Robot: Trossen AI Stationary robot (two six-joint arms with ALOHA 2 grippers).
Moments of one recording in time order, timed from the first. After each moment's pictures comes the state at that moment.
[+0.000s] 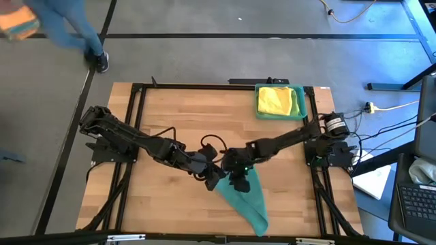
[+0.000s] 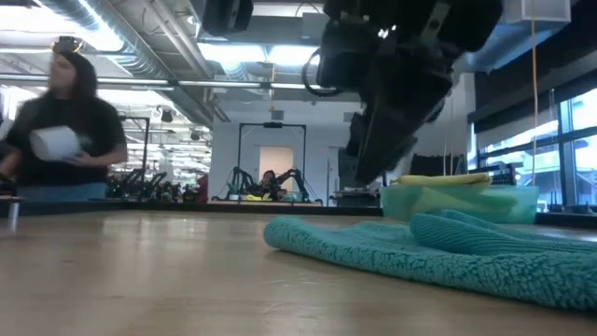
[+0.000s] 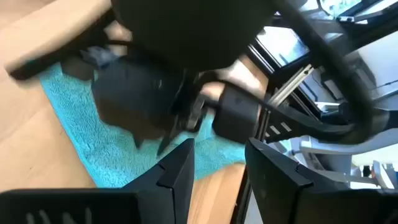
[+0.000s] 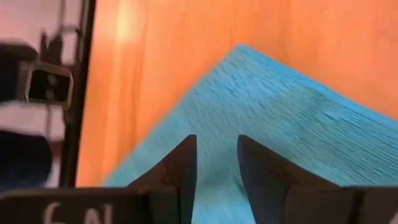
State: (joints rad) left arm -0.35 1.59 1.26 -0.27 -0.21 -0.99; right arm 0.19 1.84 1.12 -0.25 -0.37 0.33
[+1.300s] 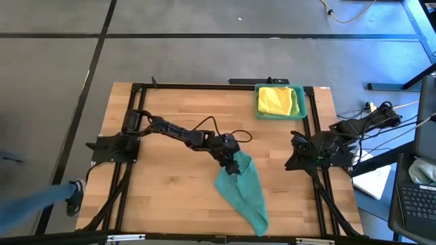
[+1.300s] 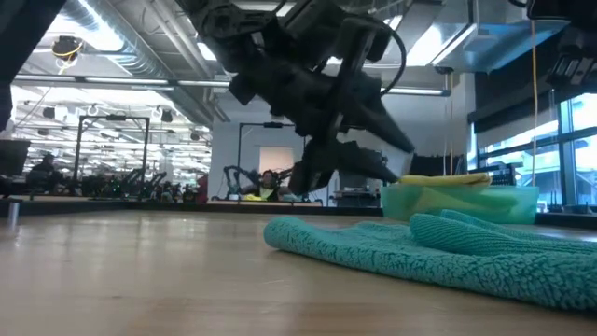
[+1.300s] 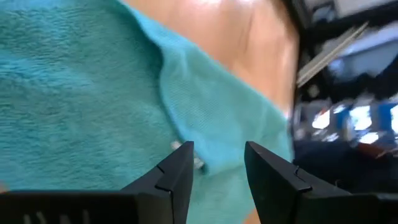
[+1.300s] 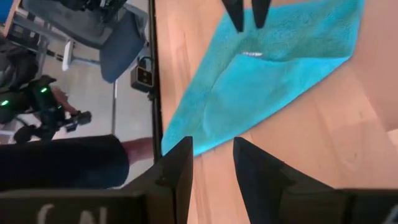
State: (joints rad) left arm -0.04 2.04 1.27 0.11 0.41 -0.86; right arm 0.41 0.56 0.60 -0.66 -0.09 0.89
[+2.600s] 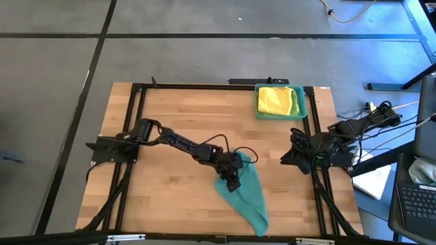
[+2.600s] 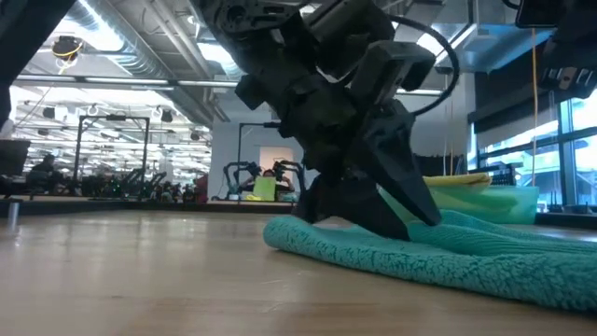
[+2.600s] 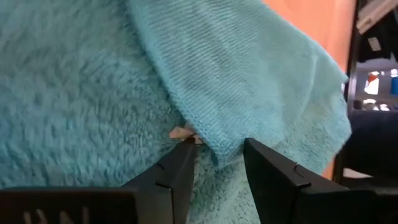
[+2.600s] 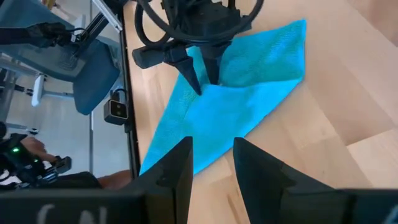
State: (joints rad) left arm -0.15 2.19 1.42 -0.06 0.30 -0.78; right arm 0.43 0.58 0.60 -0.65 0.08 0.94
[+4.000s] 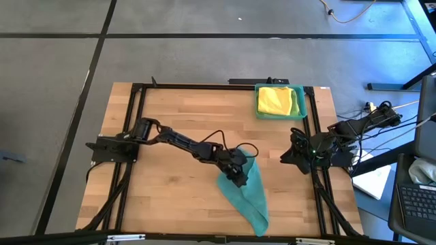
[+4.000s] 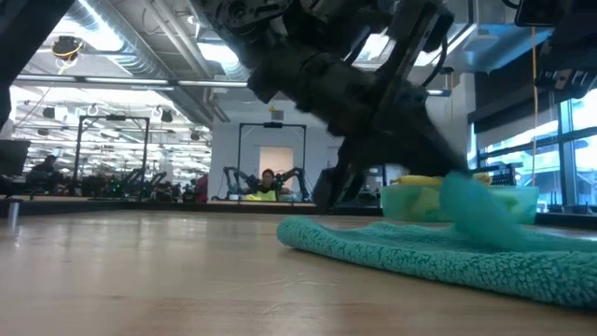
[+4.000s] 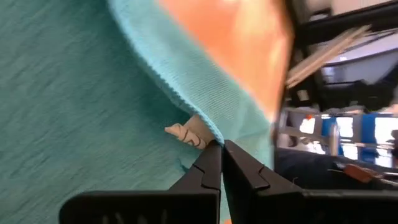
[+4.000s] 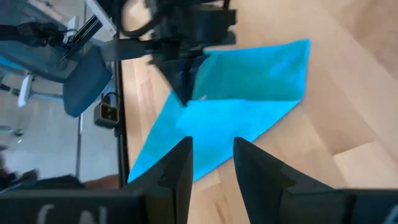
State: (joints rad) left arm -0.14 2.18 1.44 0.11 0.35 -1.04; right arm 0.43 0.58 0.60 -0.66 0.11 0.90
